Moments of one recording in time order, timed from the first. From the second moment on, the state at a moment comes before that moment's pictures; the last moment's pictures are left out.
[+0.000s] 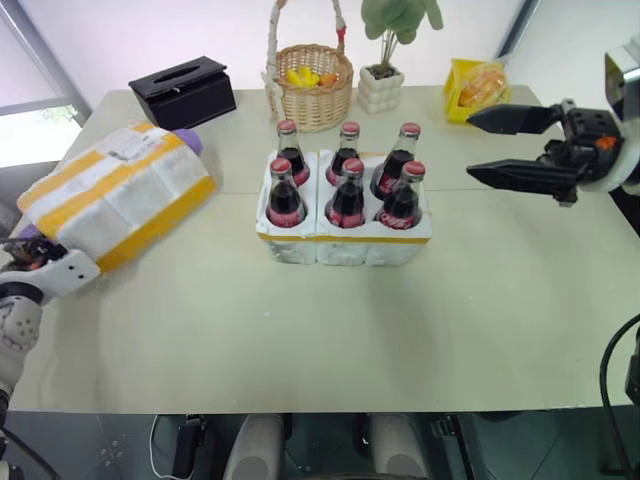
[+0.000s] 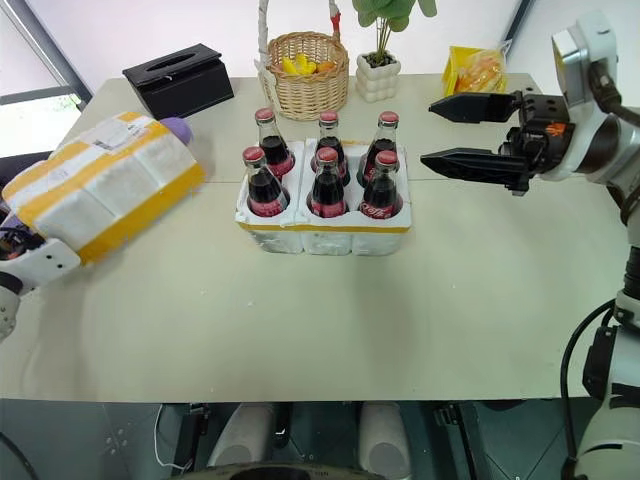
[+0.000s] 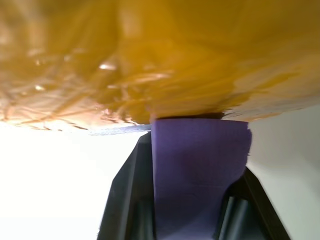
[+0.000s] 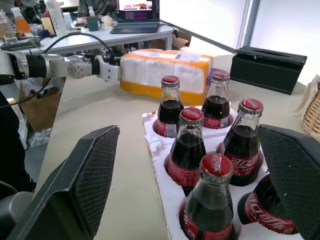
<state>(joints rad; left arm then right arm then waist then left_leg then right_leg) -0.19 1.00 0.09 0.66 0.52 -0.23 0.07 -0.83 -0.98 -0.21 0.08 0.72 0.71 1.37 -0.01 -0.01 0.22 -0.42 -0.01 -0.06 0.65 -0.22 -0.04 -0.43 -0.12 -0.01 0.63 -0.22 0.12</state>
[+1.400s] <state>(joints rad) -0.96 0.90 -0.09 0.34 0.28 -0.28 -0.56 -0.63 -1.11 -0.30 0.10 0.67 0.68 1.35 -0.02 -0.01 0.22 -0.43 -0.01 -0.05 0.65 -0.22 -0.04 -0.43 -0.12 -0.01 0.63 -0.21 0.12</state>
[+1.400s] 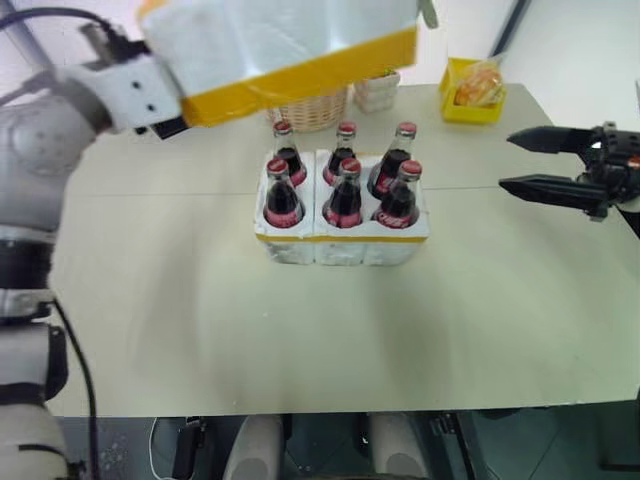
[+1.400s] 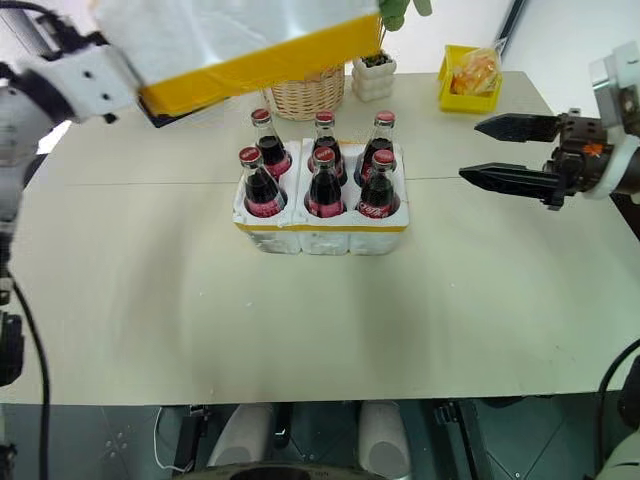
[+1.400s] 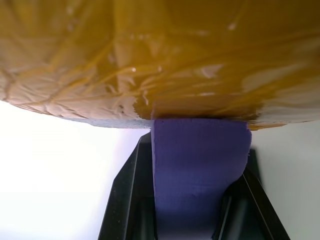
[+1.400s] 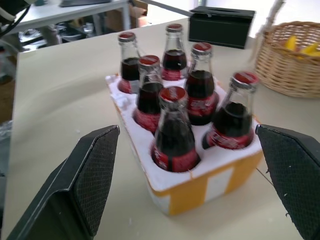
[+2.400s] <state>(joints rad) -0.74 0.81 -0.19 0.23 0.60 -0.51 -0.40 -0.41 -1.05 -0.39 -0.09 0.78 0.76 1.18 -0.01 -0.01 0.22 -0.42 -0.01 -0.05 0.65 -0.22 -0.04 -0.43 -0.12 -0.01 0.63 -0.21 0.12</state>
